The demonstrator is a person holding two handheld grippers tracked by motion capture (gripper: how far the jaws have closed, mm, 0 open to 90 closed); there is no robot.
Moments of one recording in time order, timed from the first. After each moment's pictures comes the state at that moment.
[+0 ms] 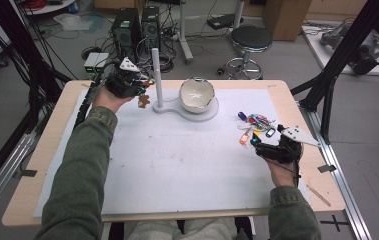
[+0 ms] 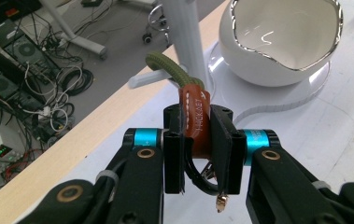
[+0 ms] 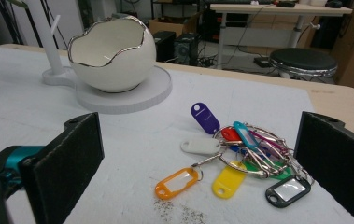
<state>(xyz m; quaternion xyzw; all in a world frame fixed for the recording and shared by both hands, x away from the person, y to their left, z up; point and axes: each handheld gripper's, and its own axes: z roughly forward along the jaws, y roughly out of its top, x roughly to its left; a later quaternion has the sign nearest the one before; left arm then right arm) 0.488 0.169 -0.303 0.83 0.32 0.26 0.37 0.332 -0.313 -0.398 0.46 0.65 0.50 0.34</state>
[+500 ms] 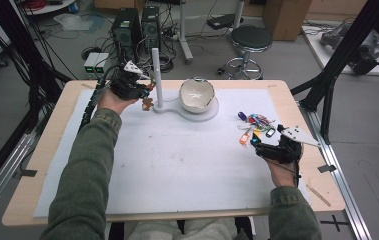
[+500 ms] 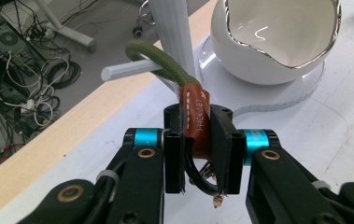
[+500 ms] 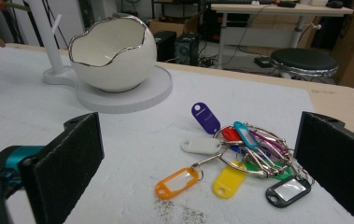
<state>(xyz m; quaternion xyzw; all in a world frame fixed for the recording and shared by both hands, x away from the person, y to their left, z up) 0.495 0.164 -0.319 0.83 0.33 0.23 0.37 0.331 -0.313 -0.398 0.46 0.66 0.50 0.34</state>
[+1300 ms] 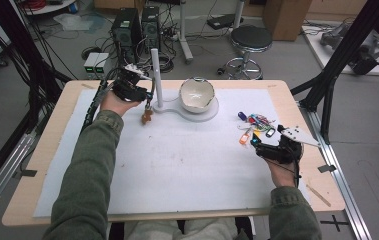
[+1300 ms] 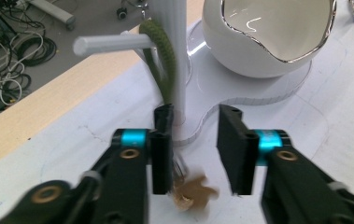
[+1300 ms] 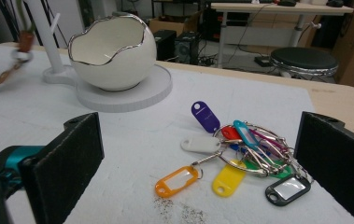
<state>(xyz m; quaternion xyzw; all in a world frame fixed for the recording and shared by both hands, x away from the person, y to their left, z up) 0.502 0.163 -0.328 0.83 0.37 0.17 0.38 0.331 -0.314 -0.398 0.46 0.66 0.50 0.34</state>
